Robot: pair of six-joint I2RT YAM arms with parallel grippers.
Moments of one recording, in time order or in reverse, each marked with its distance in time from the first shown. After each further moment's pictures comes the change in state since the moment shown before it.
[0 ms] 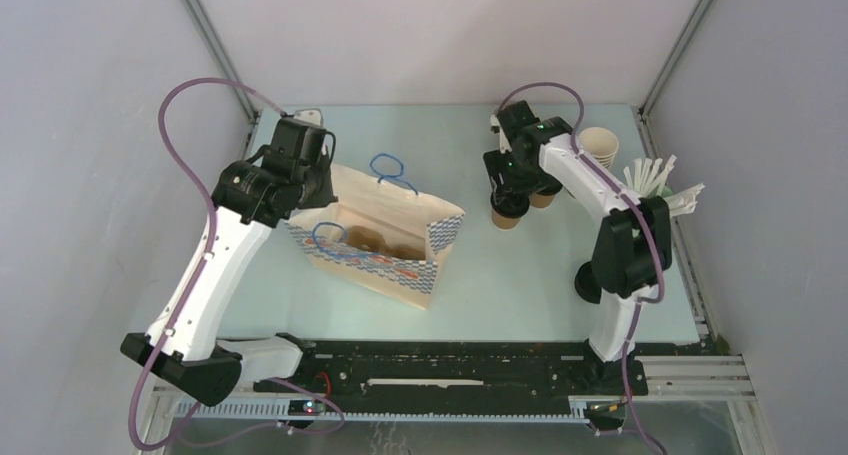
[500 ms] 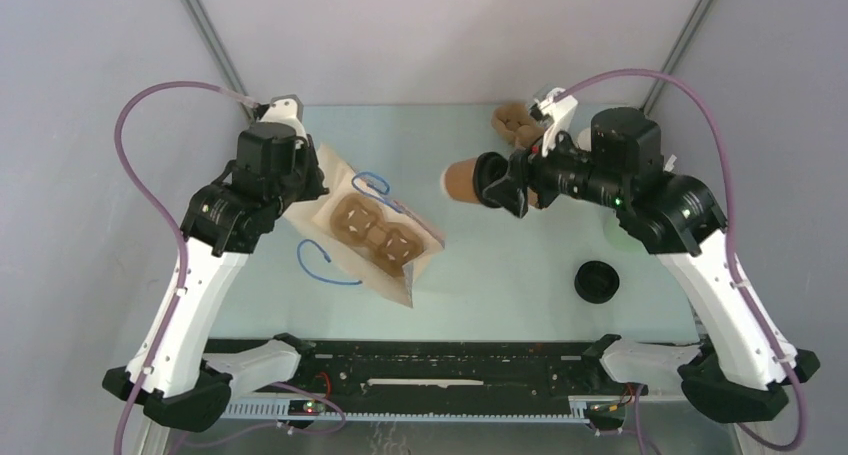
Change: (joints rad) left arm 0.000 -0.119 -0.005 0.165 0.019 0.033; right arm 0.158 -0.718 -0.039 0.100 -0.304 -0.060
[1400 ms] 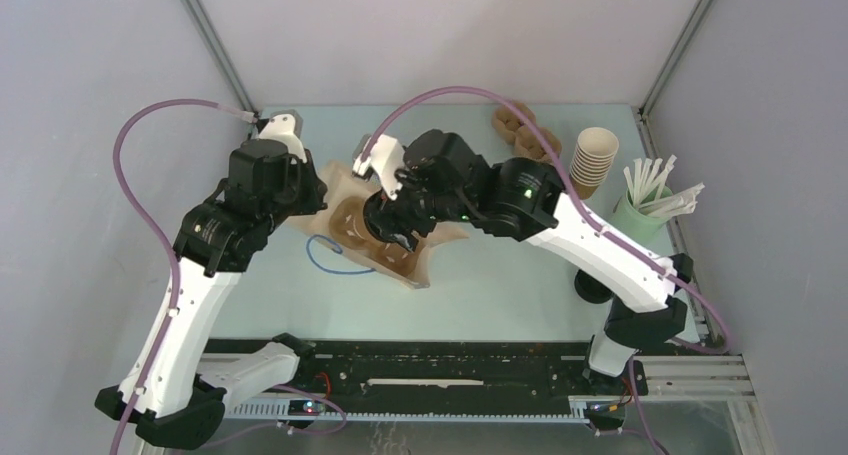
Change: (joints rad) left arm 0.000 -0.101 -0.100 0.028 0.083 0.007; right arm 0.601 0.500 0.518 -0.151 0.303 -0.160
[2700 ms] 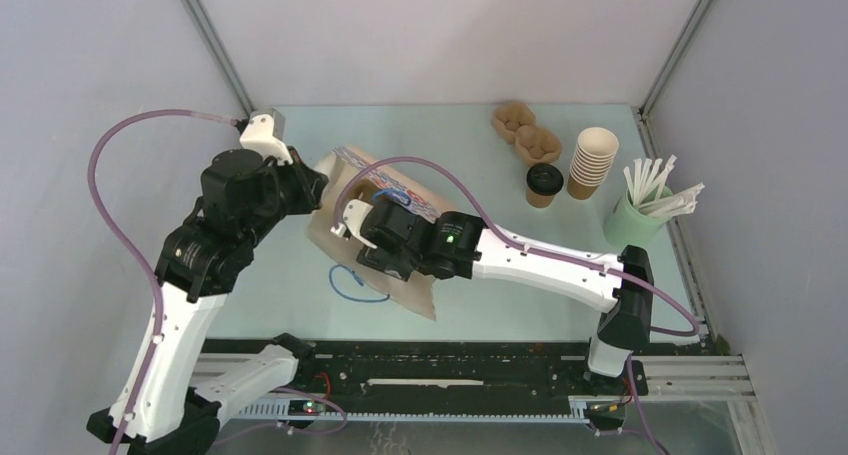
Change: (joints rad) left arm 0.000 -0.080 -0.017 0.111 0.071 -0.035; right arm 0.095 0.057 -0.453 0.215 0.337 -0.067
